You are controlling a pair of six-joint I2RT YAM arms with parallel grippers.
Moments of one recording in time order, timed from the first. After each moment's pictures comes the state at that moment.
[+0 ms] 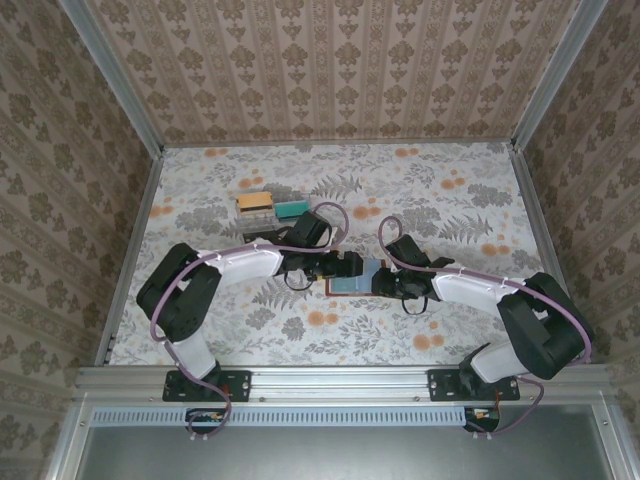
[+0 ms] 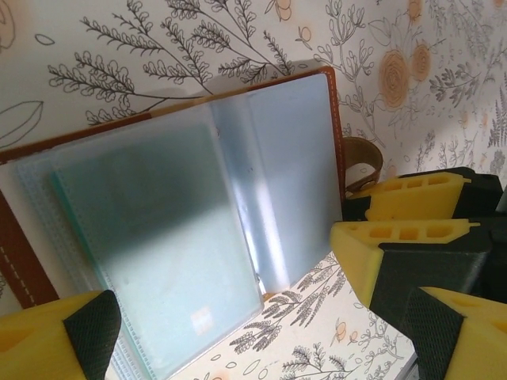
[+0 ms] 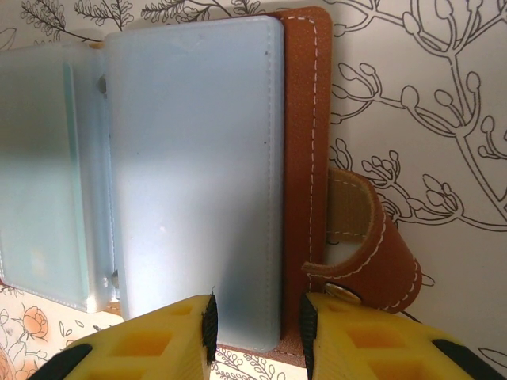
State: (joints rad) left arm -0.79 1.73 0.99 -0.20 0.46 -0.67; right arm 0.54 1.44 0.63 -0.27 -0.11 0.65
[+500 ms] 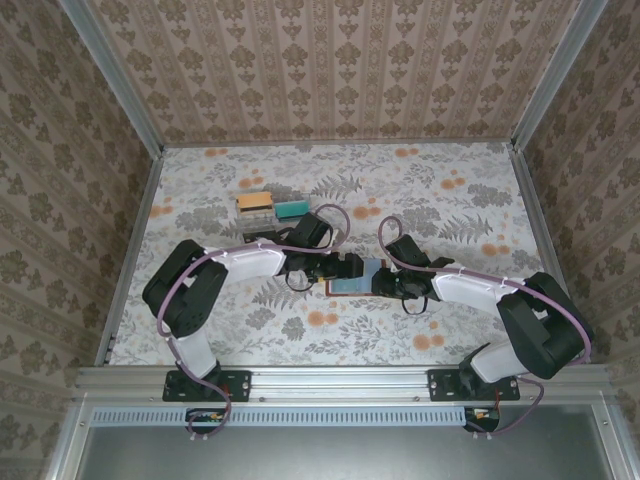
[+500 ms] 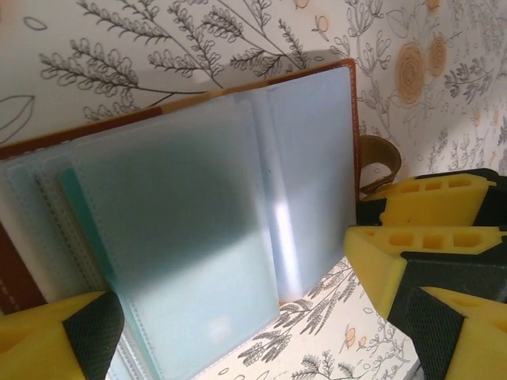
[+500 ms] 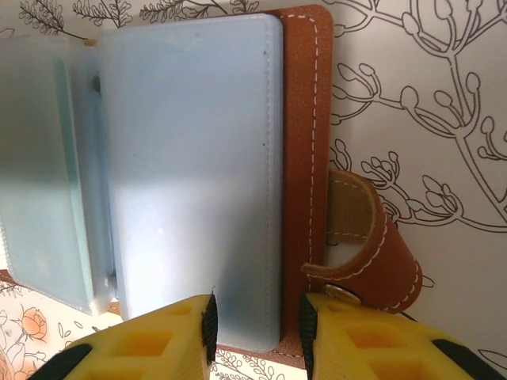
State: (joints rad) left arm -0.79 1.77 0.99 -0.18 0.48 -0.67; right arm 0.54 1.44 0.63 -0.27 -0.11 0.65
